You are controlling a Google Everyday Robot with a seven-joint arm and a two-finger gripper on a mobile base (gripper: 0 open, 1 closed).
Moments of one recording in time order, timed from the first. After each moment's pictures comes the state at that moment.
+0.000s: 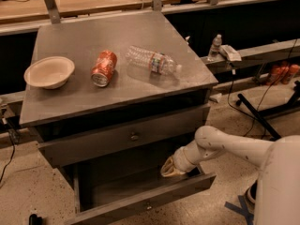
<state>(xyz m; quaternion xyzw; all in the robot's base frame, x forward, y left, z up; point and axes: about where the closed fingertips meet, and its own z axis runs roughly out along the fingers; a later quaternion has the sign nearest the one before) 0.534 -0.083 0.413 -0.75 0.58 0.23 0.24</state>
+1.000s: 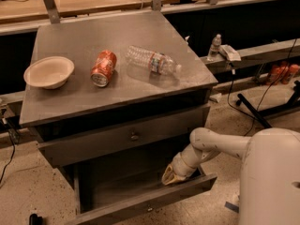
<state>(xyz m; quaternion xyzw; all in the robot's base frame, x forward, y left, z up) 0.501 -0.090 0.380 -0.76 0.58 0.27 0.16</state>
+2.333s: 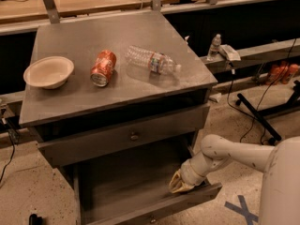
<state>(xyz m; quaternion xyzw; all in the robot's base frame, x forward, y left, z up) 0.470 -0.106 0.395 -0.75 0.58 0.27 0.17</state>
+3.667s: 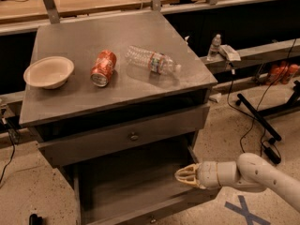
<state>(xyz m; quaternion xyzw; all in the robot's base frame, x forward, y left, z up) 0.486 -0.130 0.472 -0.60 0.62 0.28 0.43</state>
